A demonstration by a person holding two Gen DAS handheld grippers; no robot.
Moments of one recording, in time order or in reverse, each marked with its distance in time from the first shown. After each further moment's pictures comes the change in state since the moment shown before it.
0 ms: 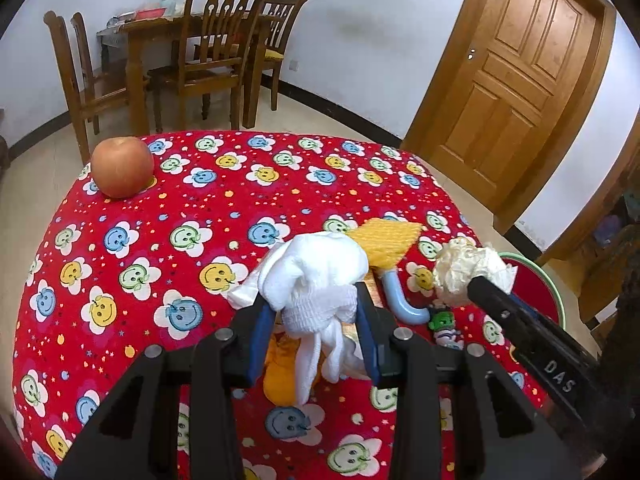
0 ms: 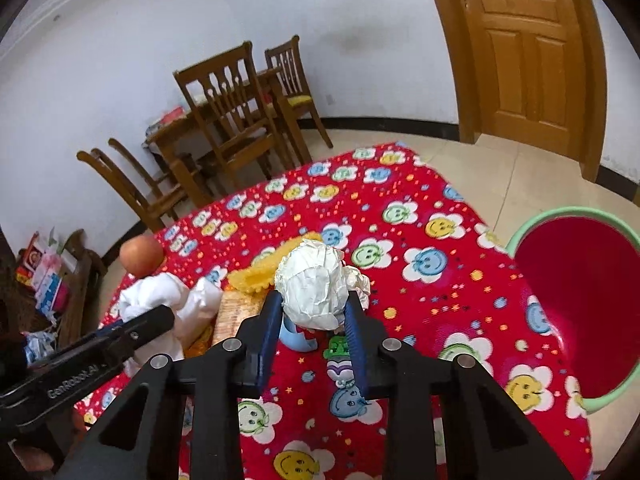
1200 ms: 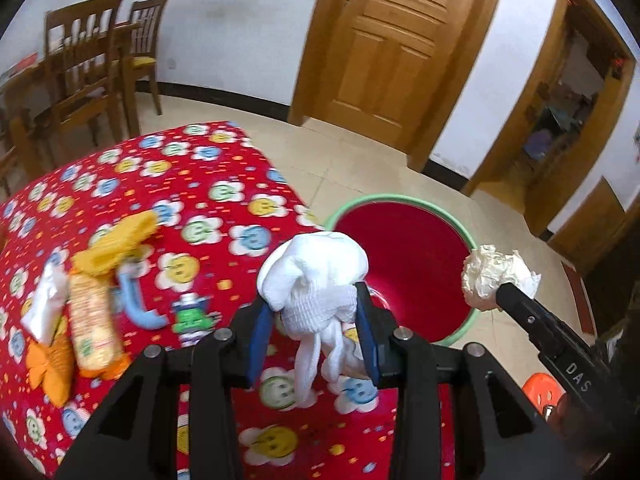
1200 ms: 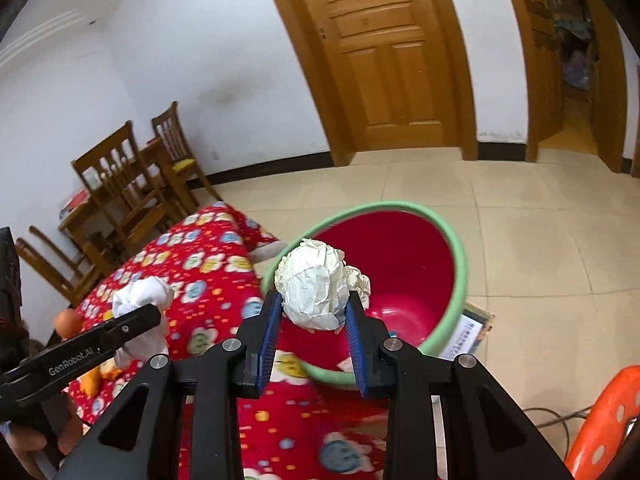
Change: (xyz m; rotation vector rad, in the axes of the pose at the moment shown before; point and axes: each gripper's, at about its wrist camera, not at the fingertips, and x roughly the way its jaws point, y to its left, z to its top) left arm 0.027 -0.188 -0.025 0.297 0.105 -0.256; right arm -0.133 -0.155 -0.030 0.261 -0.152 -0.322
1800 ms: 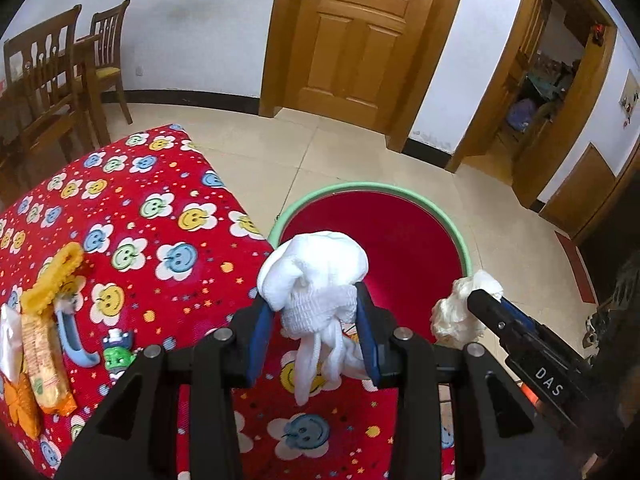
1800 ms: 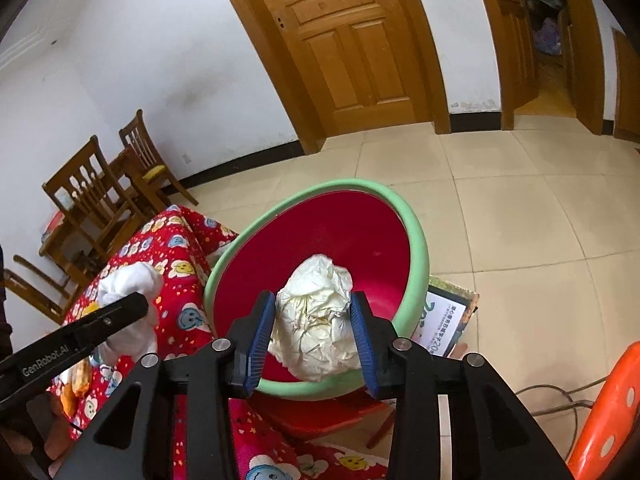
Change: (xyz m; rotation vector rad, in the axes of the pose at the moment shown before) left arm 0.045 -0.046 0.013 0.094 0.045 -0.035; right arm 0.026 -0.054 -0.004 0.106 0.032 -0.041
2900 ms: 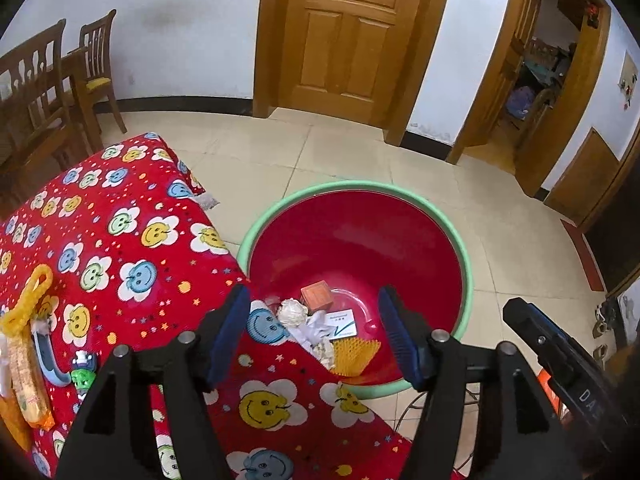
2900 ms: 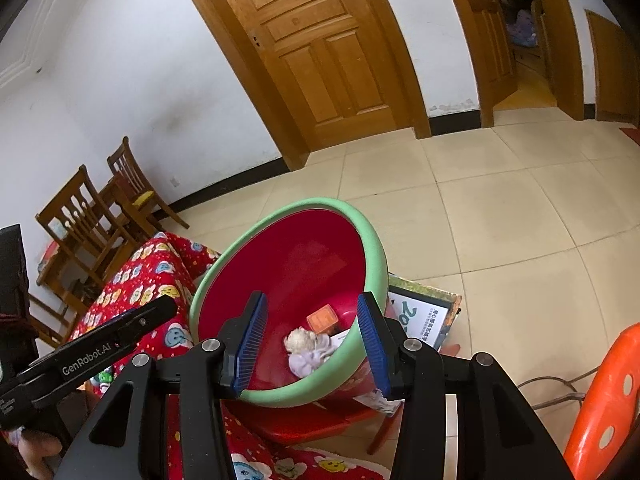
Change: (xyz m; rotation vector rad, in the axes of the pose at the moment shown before) left arm 0.027 -0.028 0.007 0.043 0.006 0.024; right arm -0.018 -0.030 0.004 0.077 -0.050 -0.028
